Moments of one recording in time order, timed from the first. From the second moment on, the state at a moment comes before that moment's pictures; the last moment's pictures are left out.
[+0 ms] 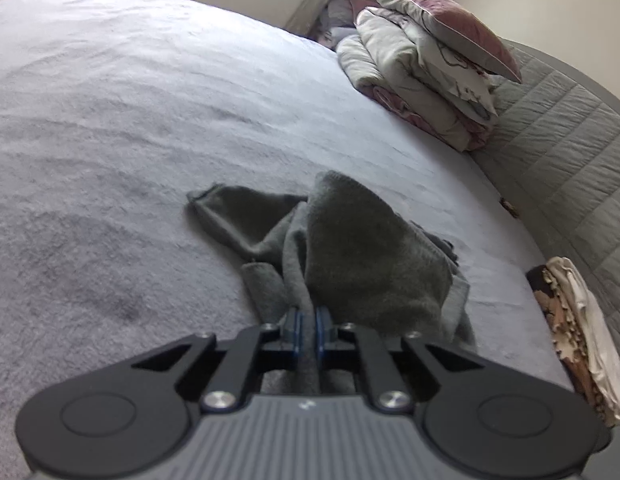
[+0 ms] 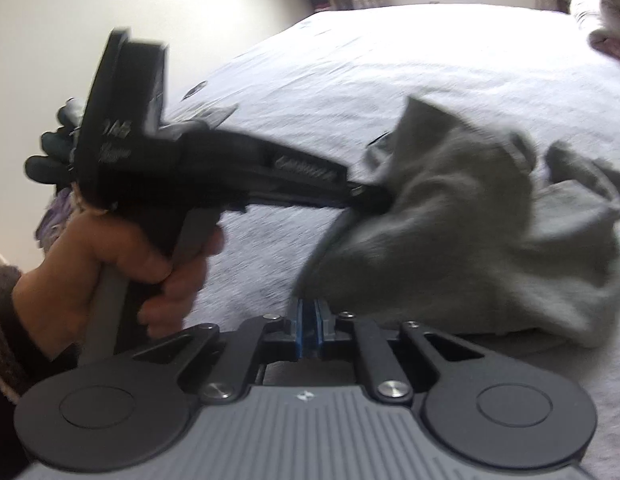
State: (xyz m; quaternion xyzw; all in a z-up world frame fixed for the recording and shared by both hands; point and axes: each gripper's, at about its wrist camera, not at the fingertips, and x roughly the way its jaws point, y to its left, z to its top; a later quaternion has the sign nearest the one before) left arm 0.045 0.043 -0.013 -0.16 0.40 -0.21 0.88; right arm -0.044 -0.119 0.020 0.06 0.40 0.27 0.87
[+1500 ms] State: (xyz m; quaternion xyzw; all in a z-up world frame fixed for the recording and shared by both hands) left arm -0.048 0.127 -0.004 -0.11 0.43 -0.16 0.88; right arm -0.021 -0.173 0.020 0.08 0.39 0.15 0.91
